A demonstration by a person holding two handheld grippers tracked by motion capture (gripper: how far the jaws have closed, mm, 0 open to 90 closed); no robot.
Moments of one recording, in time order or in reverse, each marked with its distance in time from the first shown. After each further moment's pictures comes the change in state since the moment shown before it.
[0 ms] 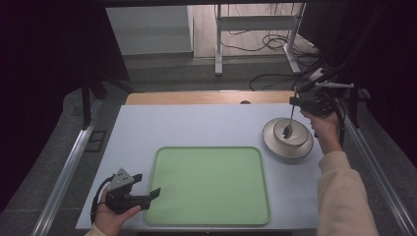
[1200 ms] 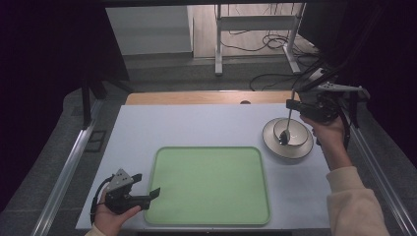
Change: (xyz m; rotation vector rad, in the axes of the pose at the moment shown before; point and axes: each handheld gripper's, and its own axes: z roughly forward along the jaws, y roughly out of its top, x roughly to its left) left arm 0.000 0.000 -0.002 -0.012 0.002 0.002; right arm 0.060 0.006 -0.045 -0.038 0.108 -0.078
